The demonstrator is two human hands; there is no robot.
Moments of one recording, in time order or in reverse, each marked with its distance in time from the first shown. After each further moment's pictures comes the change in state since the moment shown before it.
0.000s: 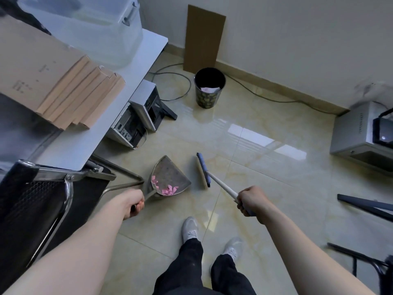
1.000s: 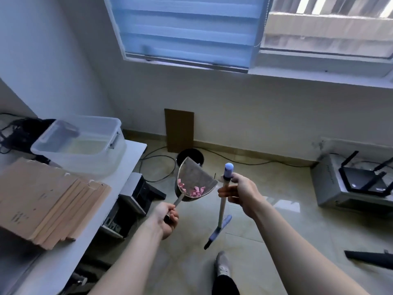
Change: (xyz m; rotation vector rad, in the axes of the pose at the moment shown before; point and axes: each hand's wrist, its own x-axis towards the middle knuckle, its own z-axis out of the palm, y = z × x) left_hand -0.187 0.221 0.099 -0.608 -0.426 0.328; right_hand -0.085 -0.204 -0.154 0.556 -0.010 -0.468
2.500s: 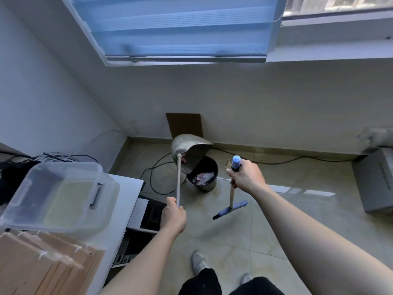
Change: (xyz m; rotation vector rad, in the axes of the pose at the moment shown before) left_hand 0.152 0.165 0.129 1.330 0.600 0.485; right_hand 0.293 -0.138 0.013 -0.704 0.111 -0.227
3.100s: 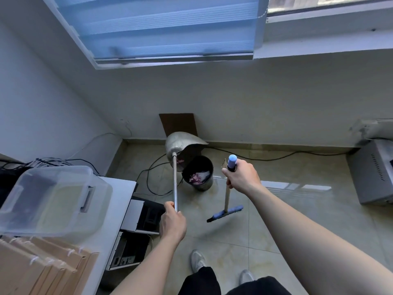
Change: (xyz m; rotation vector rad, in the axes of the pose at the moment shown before) left_hand -0.026 0.006 0.027 0.044 0.075 0.006; right_hand -0.002 0.027 -0.007 0.050 0.007 0.018
